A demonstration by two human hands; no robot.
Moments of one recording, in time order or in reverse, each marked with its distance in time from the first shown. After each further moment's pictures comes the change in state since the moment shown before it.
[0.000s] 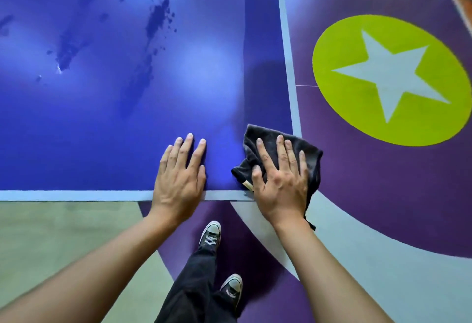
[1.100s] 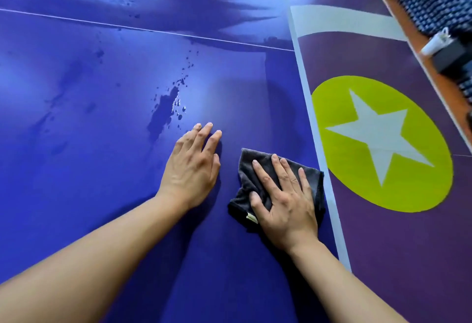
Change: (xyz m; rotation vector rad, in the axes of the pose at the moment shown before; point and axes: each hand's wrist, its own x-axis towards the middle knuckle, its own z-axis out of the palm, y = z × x) left_hand 0.311 -0.090 -0.038 -0.136 0.104 0.132; right_hand 0.257 -0.054 0.044 0.003 -0.050 -0.125
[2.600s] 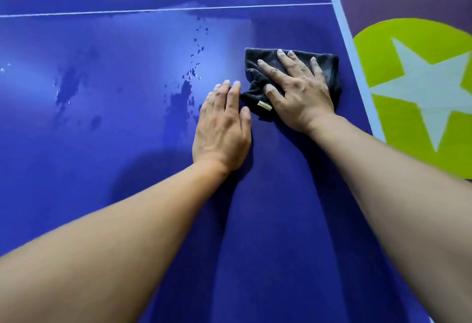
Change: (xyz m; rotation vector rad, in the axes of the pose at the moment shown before) left_hand 0.106 -0.019 0.017 -0.170 0.028 -0.140; right_hand 0.240 0.001 0.022 -0.014 -0.090 -0.052
